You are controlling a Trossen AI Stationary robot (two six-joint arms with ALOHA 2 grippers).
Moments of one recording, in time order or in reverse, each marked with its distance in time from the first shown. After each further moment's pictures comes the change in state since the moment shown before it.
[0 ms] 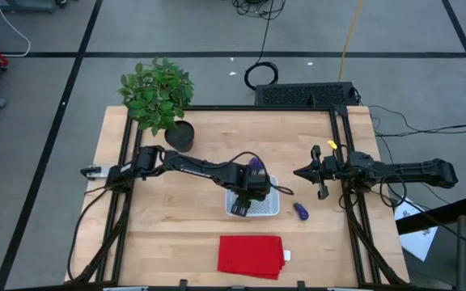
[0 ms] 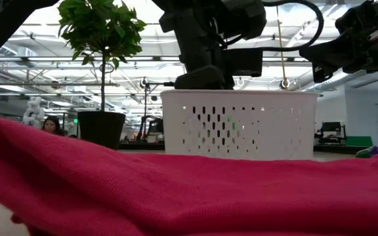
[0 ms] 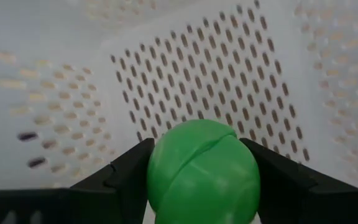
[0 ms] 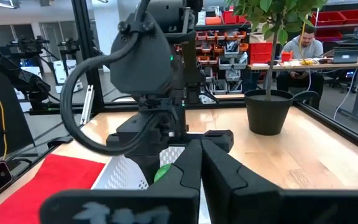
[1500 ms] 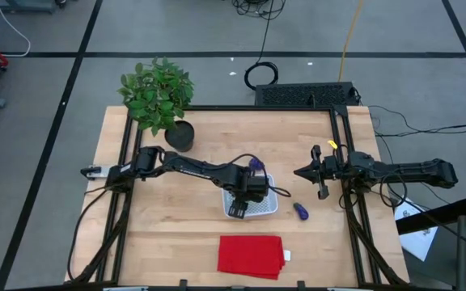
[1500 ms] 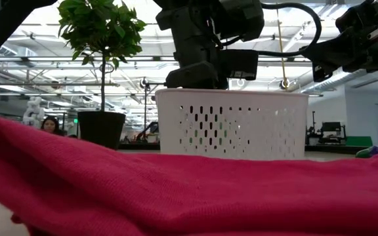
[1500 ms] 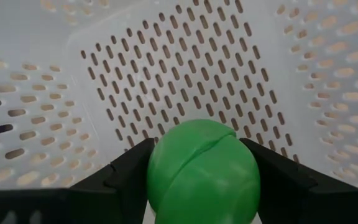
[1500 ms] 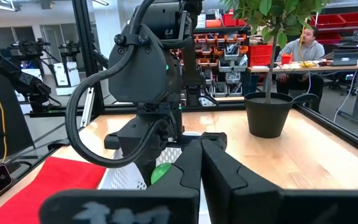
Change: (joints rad) left arm -0.011 -0.001 0.000 -0.063 0.027 -0.055; right arm 0.000 0.000 0.000 0.011 0.000 0.000
